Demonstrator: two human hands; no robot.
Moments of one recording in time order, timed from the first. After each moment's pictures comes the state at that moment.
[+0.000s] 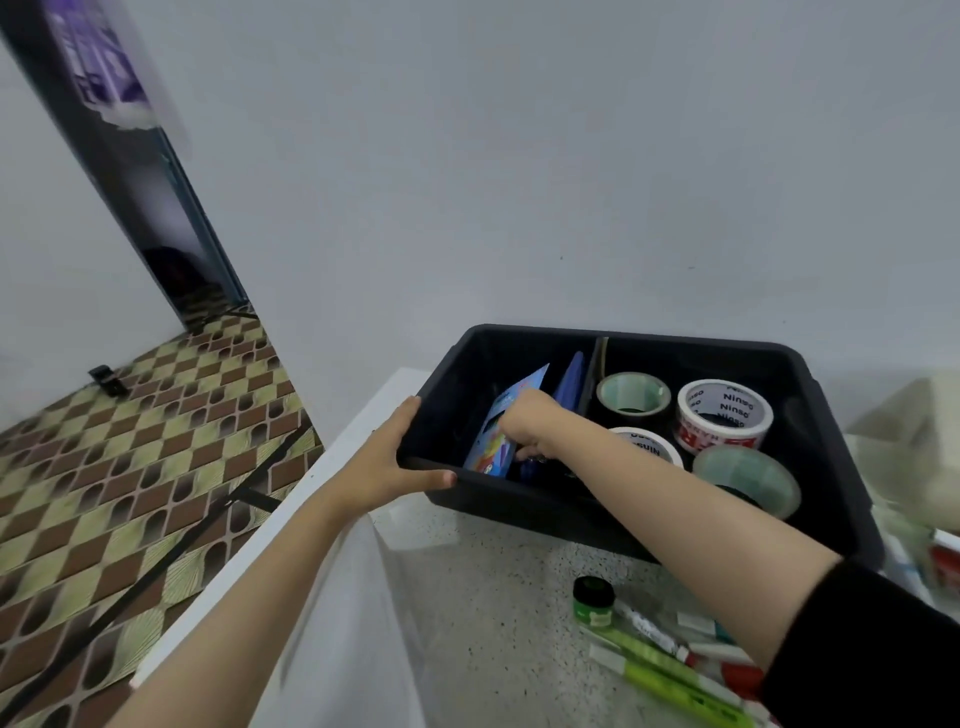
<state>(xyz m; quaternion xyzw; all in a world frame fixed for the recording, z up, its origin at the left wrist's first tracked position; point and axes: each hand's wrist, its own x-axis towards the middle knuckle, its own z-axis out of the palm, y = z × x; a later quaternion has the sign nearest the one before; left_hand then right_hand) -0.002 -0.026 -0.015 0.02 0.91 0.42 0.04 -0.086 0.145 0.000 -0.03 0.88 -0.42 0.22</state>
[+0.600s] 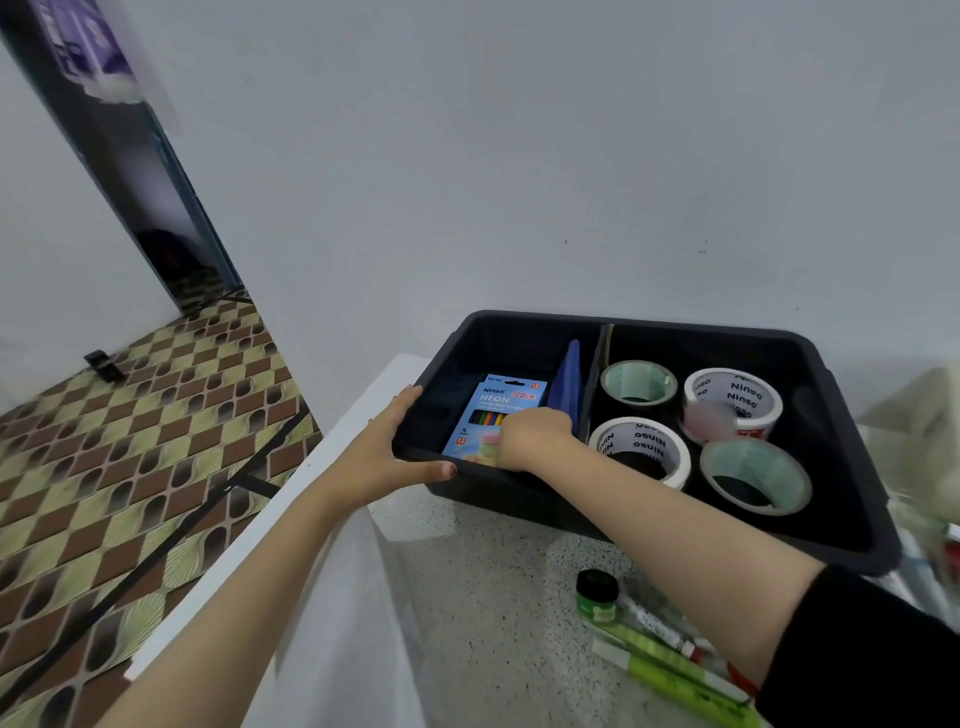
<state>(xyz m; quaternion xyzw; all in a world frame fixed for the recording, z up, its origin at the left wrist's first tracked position) -0.005 -0.031 -0.024 0.00 0.91 0.42 0.02 -0.067 0.142 -0.015 -0.17 0.97 0.00 0.15</state>
